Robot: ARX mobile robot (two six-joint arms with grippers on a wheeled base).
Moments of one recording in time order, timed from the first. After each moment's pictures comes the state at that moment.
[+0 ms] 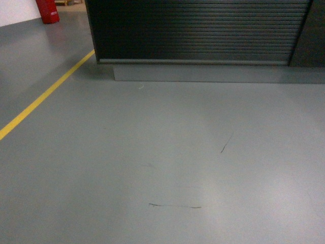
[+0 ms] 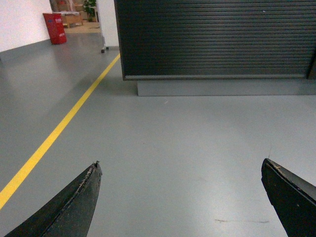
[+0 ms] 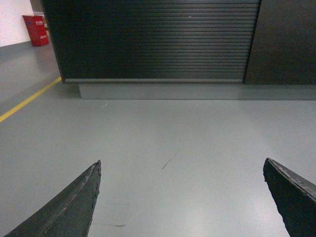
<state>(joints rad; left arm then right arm) 0.00 0.01 0.01 0.00 0.00 0.00 0.00 0.00 0.01 0.00 0.00 0.00</state>
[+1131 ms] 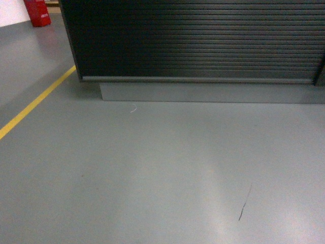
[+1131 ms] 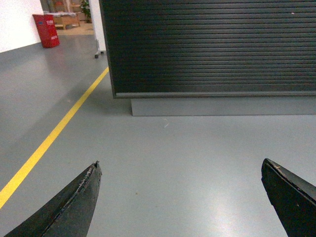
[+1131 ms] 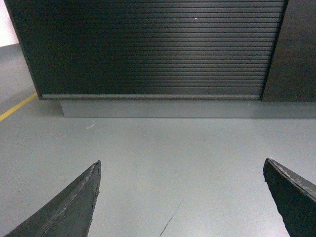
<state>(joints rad) 0.00 0.01 0.01 0.00 0.00 0.00 0.00 0.00 0.01 0.00 0.00 0.00</state>
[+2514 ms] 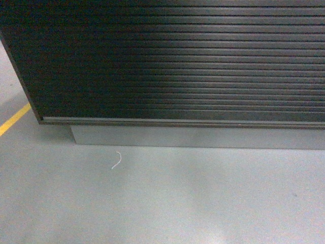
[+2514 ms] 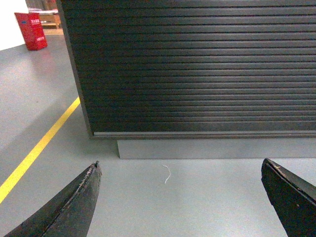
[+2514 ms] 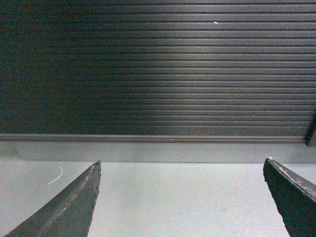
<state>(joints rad) 0.00 0.01 0.01 -0.01 0.00 0.00 0.00 0.00 0.01 0.00 0.00 0.00</state>
